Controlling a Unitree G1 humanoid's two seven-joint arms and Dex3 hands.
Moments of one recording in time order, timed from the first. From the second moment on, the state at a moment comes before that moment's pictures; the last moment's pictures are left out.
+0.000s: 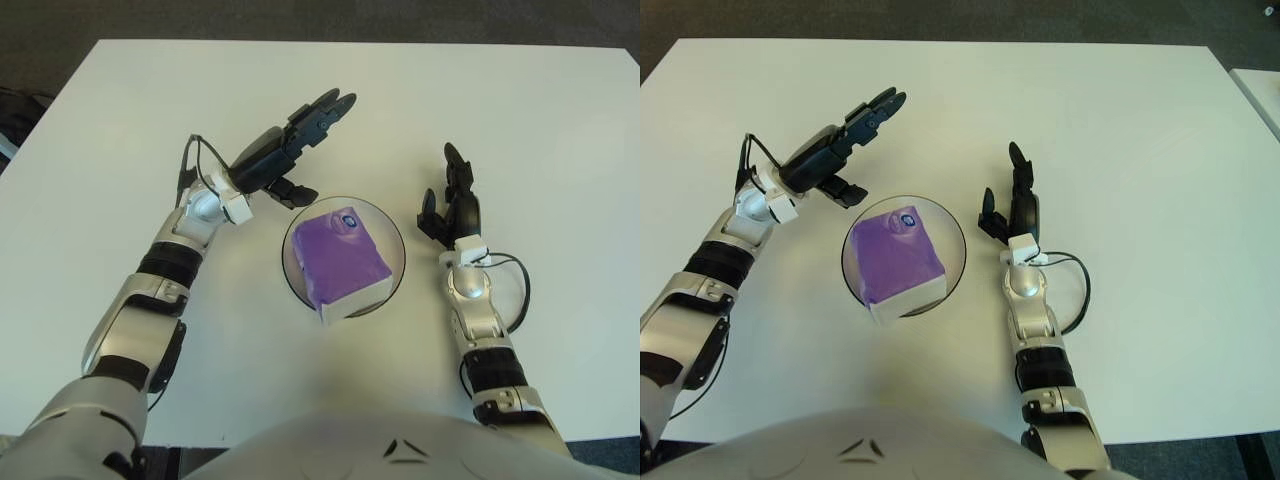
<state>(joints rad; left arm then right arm) -0.64 0.38 -0.21 0.67 0.14 -1.07 -0.23 -0.11 0.00 0.02 0.24 -0.18 -0.41 -0.24</state>
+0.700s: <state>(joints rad) -0.63 0.29 -0.10 0.67 -0.03 -0.89 -0.28 -0.11 0.01 0.01 0.23 -0.18 -0.40 -0.24</state>
